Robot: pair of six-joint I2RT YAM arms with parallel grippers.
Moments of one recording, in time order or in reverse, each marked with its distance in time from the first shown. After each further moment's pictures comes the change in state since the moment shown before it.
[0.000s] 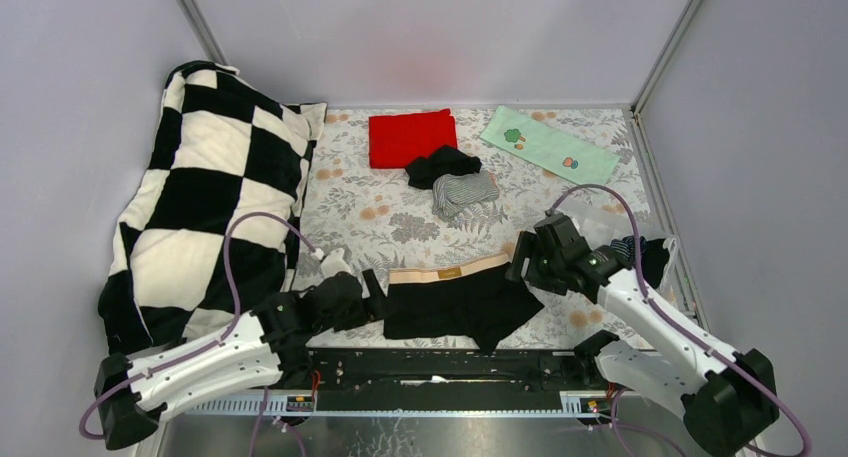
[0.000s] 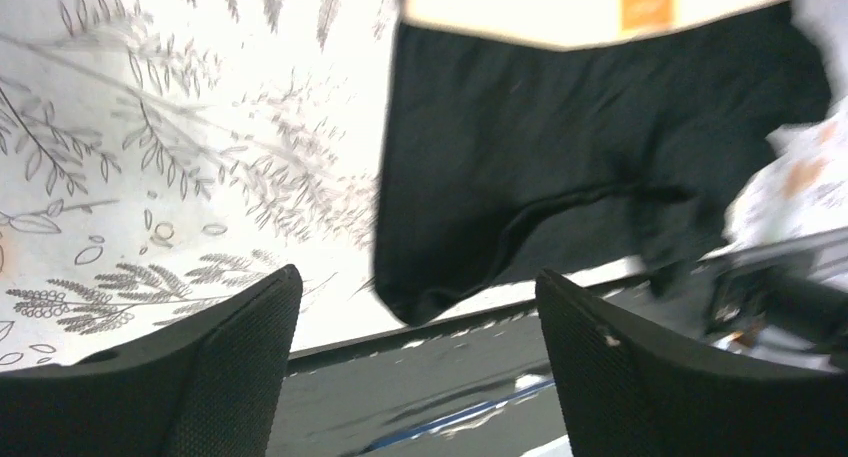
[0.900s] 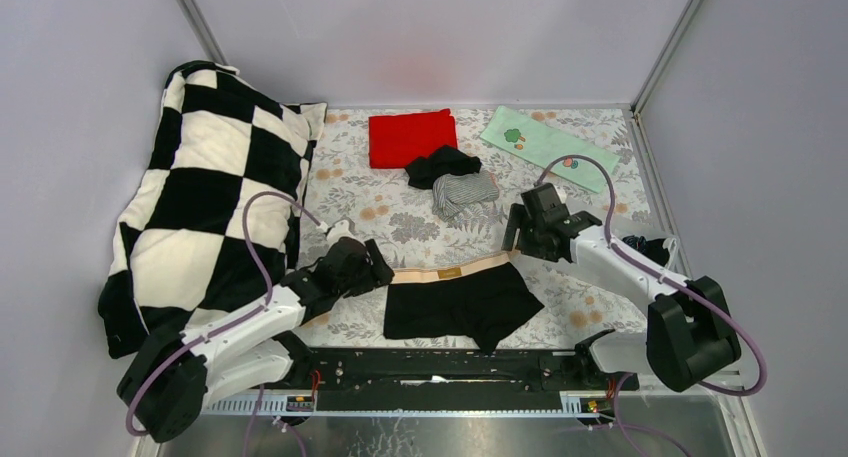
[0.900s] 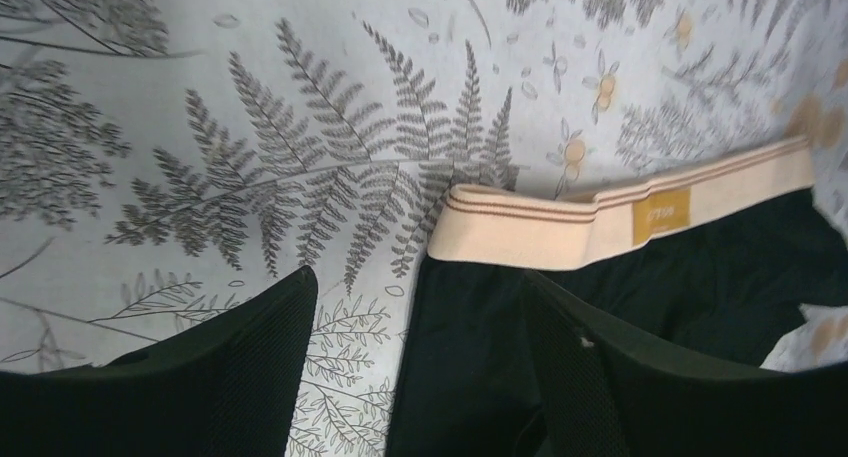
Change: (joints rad) left arm 0.335 0.338 0.039 0.393 0.002 0.224; right arm -0.085 0.384 0.155 0.196 0.104 -0.142
